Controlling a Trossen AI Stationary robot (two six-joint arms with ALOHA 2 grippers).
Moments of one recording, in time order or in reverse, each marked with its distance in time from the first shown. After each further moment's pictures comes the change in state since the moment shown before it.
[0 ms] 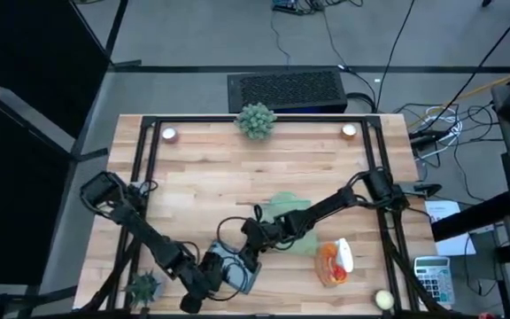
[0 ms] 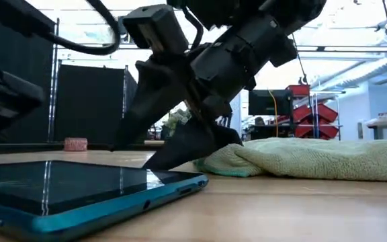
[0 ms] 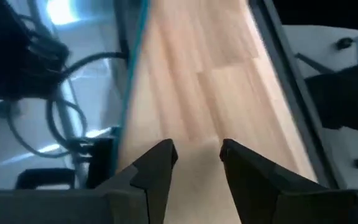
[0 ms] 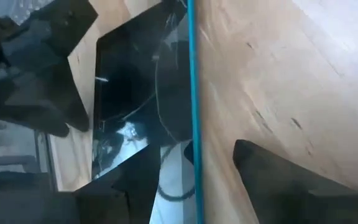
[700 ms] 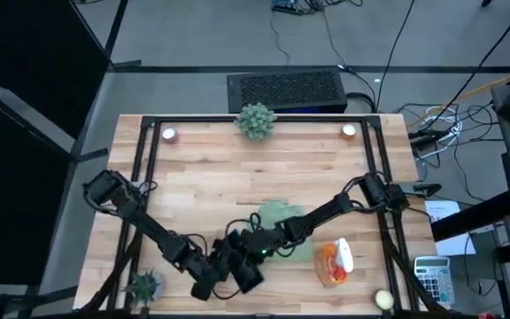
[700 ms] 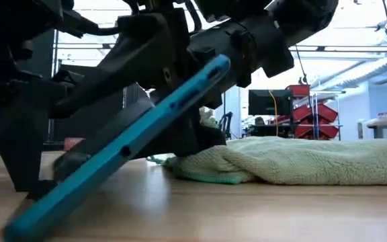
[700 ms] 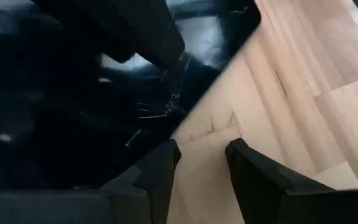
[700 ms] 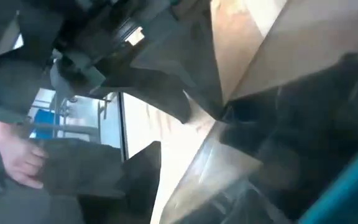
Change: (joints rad) left arm 0.069 0.000 -0.005 -0.018 -0.114 0.189; right arm 0.029 0.037 -0.002 0.218 -0.119 -0.028
